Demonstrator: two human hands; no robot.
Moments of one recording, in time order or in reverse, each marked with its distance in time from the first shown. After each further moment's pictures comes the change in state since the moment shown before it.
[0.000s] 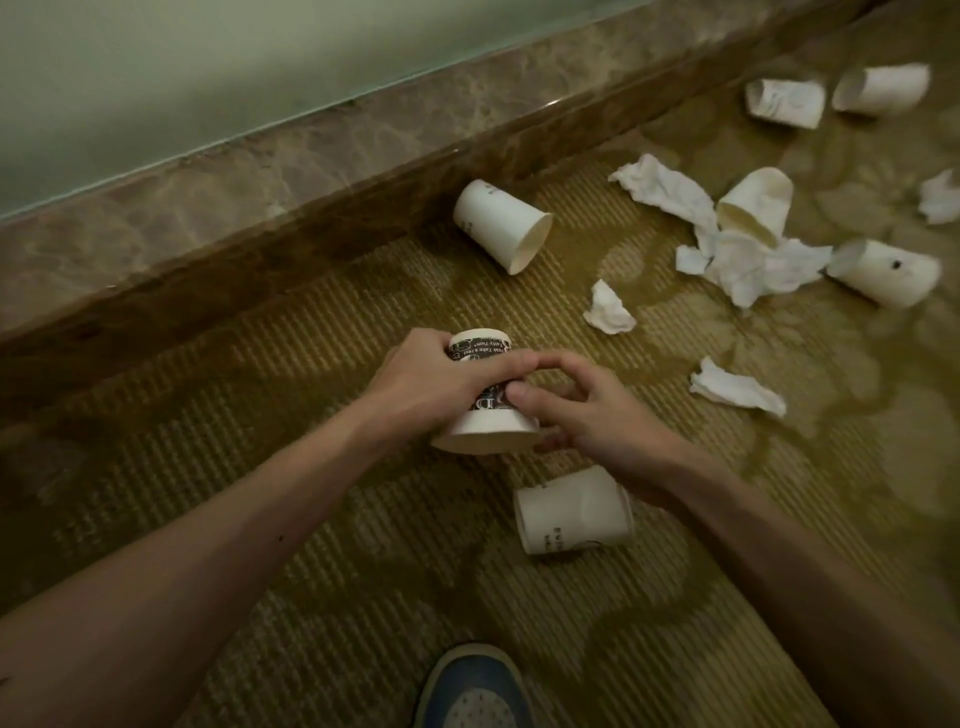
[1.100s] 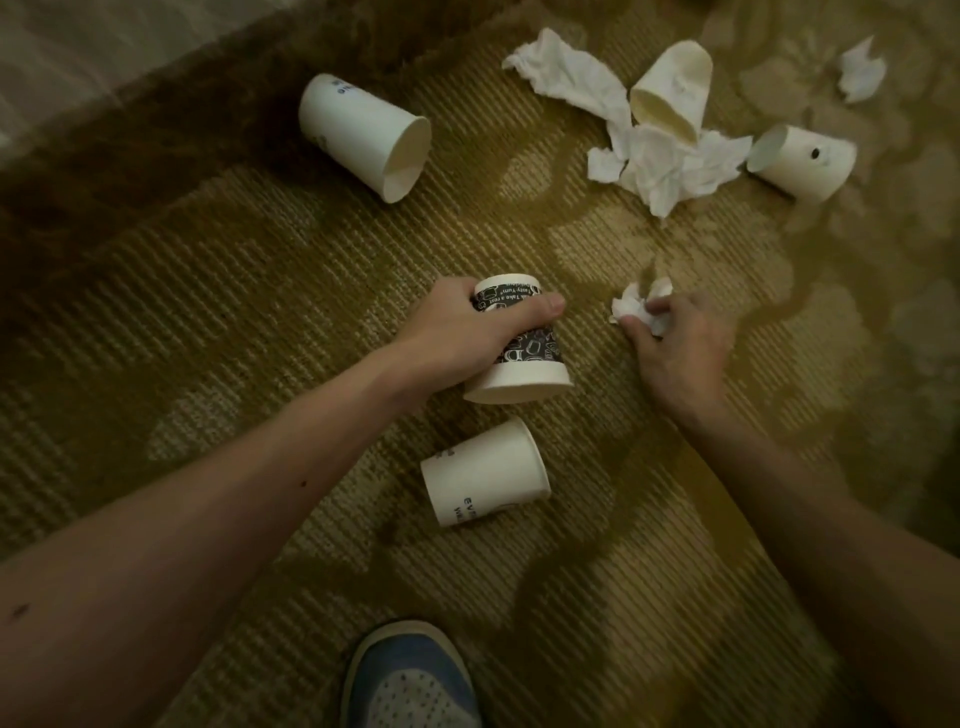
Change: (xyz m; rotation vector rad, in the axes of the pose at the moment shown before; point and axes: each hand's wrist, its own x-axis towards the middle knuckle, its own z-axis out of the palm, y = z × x) left_hand 0.047 0.036 0.108 -0.143 -0.303 0.063; right_hand -0.012 0.100 -0.156 -0.913 0.960 0.104
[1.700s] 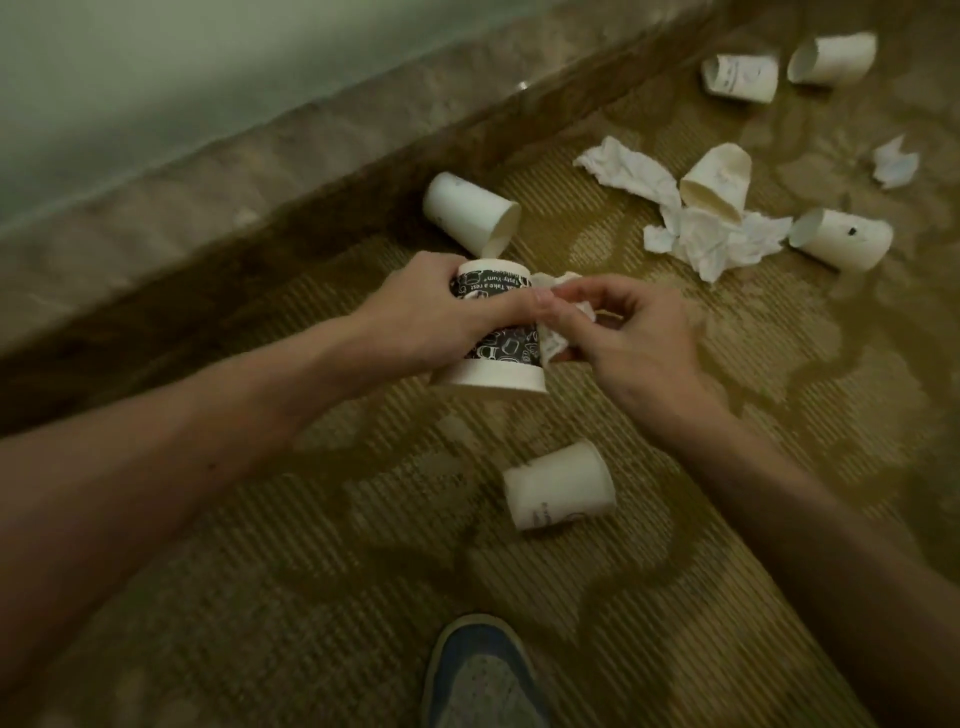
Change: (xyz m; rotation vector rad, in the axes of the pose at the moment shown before) left_hand -0.067 0.039 -0.070 0.253 0.070 0.182; right_hand -0.057 -0.141 -0.062 0.833 -0.280 -0.109
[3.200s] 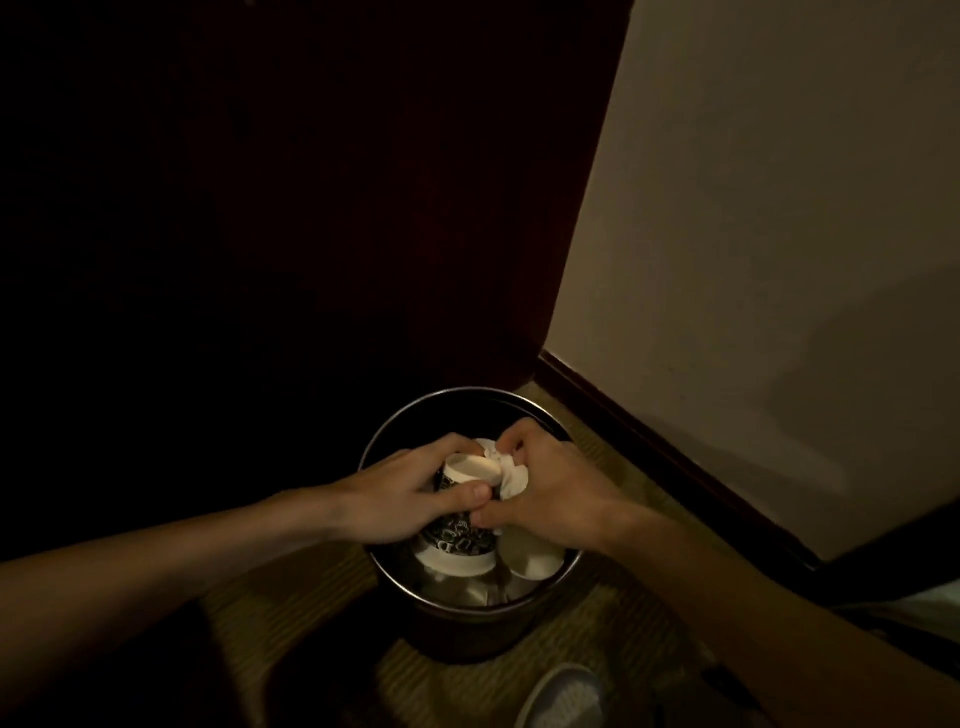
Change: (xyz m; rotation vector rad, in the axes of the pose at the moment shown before) left_hand -0.790 -0.207 -0.073 -0.143 1.176 -0.414; right_hand -0.565 -0.289 0.411 -0.685 -1.627 -1.057
